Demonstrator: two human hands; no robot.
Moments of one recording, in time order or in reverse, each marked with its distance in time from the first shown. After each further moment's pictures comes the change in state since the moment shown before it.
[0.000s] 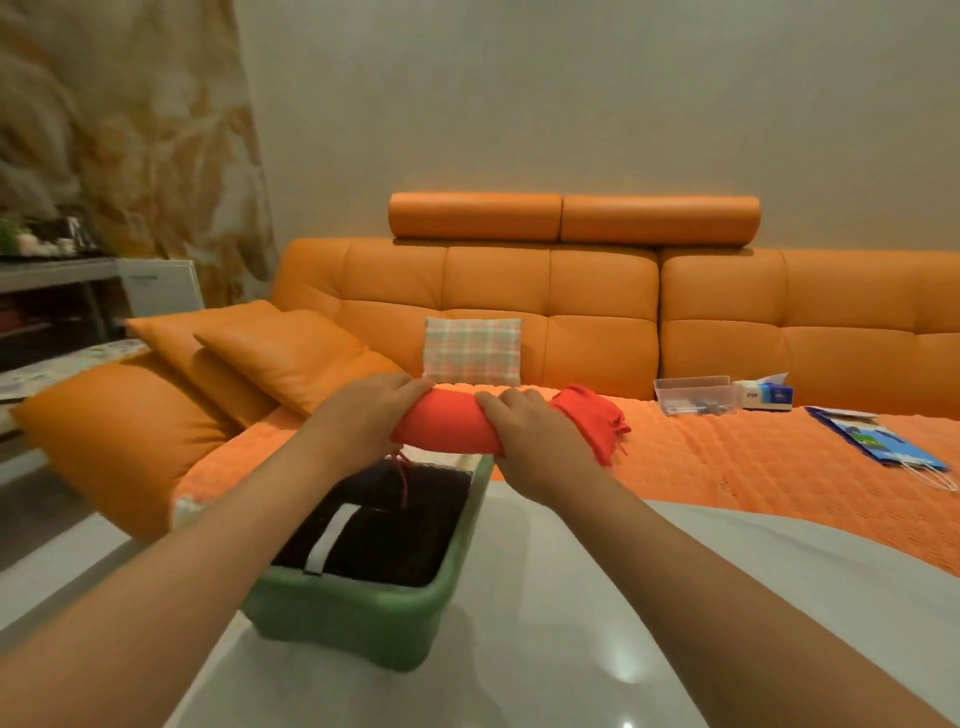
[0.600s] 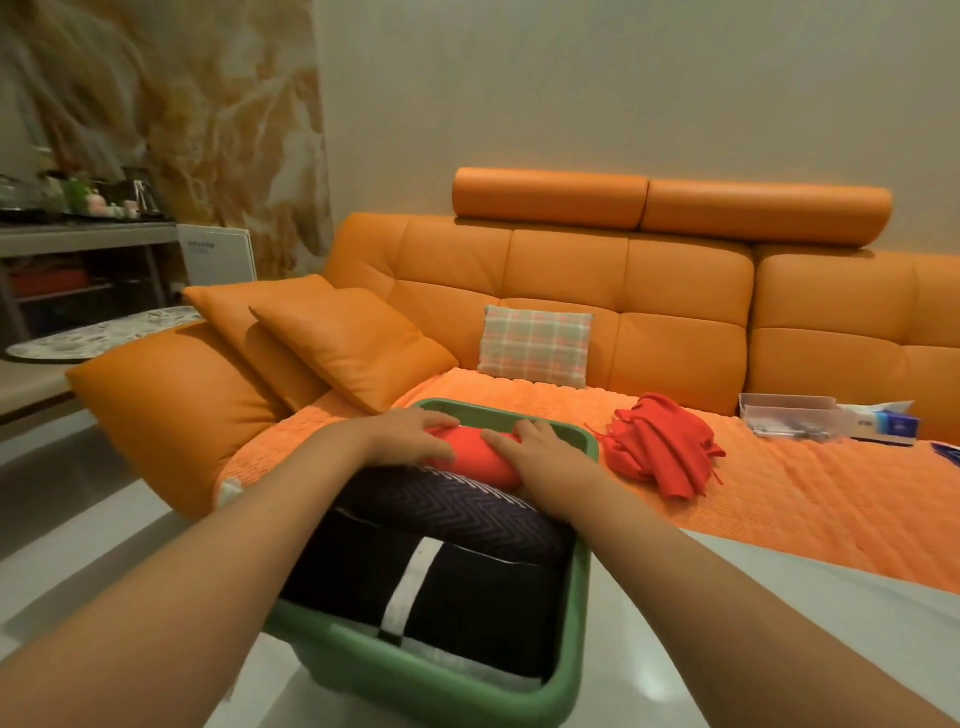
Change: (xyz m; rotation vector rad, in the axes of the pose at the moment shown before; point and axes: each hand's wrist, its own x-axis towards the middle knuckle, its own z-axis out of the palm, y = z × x) left_hand 0.015 -0.108 0.084 -0.621 -0.552 -0.446; right_hand 0.098 -0.025 0.114 -0.010 -0.457 -0.086
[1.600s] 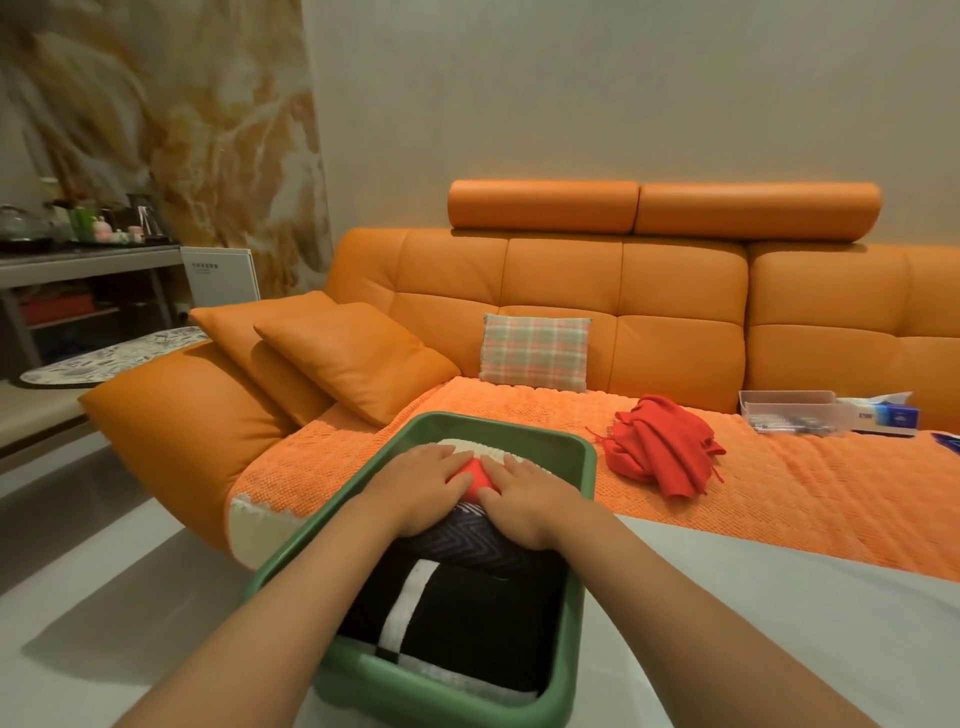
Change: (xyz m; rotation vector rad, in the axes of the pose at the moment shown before) left_hand -0.035 0.019 0.051 0.238 0.209 0.081; right_hand -0.014 -0.036 0.002 0.297 -0.210 0.179
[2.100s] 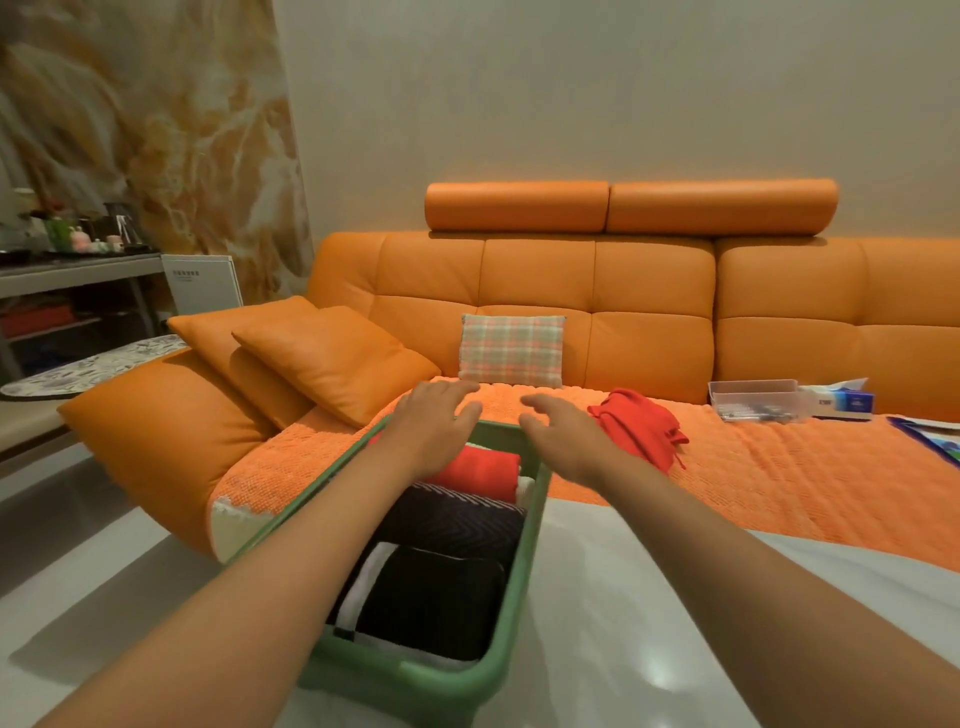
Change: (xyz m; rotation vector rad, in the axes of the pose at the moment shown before) left_hand 0.023 0.070 -0.042 -0.115 0.325 0.043; right_hand -0.041 0.060 -0.065 0.427 0.397 0.025
